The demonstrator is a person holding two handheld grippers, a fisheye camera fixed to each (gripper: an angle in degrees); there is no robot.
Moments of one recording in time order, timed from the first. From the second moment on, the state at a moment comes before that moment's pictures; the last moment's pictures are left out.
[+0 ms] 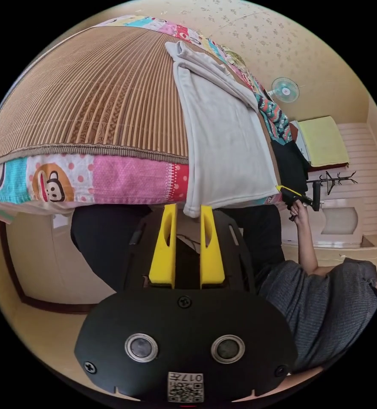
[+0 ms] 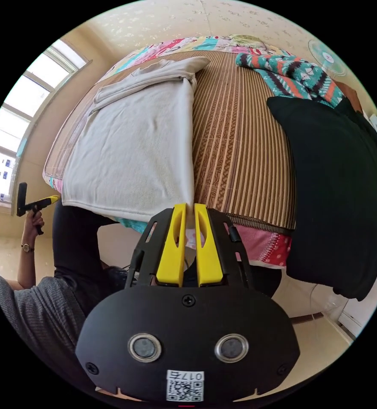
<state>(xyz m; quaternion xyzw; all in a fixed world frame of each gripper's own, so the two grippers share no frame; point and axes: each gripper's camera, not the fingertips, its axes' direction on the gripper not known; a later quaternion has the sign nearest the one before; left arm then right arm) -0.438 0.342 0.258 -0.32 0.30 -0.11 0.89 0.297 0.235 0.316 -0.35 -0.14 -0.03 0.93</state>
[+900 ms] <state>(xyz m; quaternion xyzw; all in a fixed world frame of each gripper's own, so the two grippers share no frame) -0.489 0.368 0.218 -0.24 0.50 -0.11 0.83 0.447 0.257 0.317 -0.41 -0.30 0.10 0.86</state>
